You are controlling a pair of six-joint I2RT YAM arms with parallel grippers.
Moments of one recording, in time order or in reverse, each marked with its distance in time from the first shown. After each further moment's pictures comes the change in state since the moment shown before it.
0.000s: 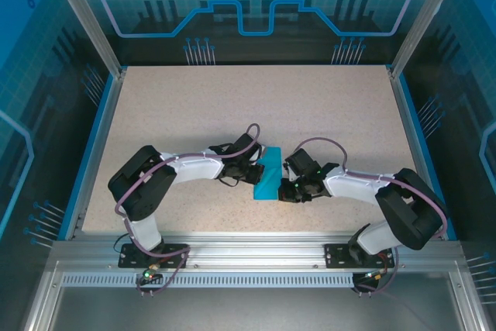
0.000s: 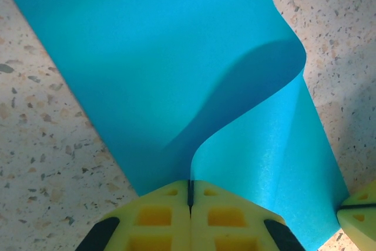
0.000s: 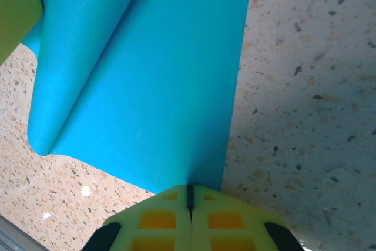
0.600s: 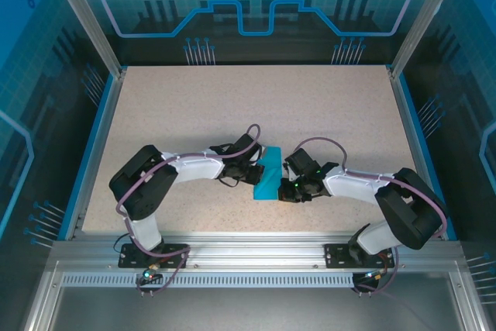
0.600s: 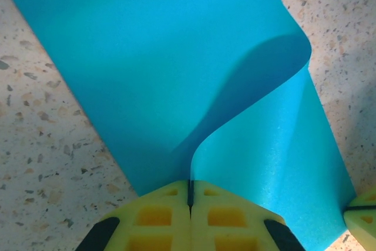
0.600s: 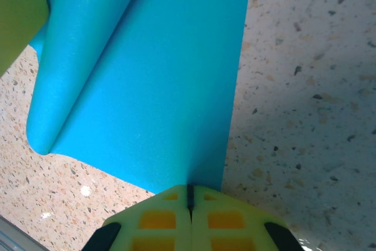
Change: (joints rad) left arm 0.000 0.015 0.000 0.000 0.001 0.002; right arm 0.000 0.003 0.006 -0.010 0.001 0.000
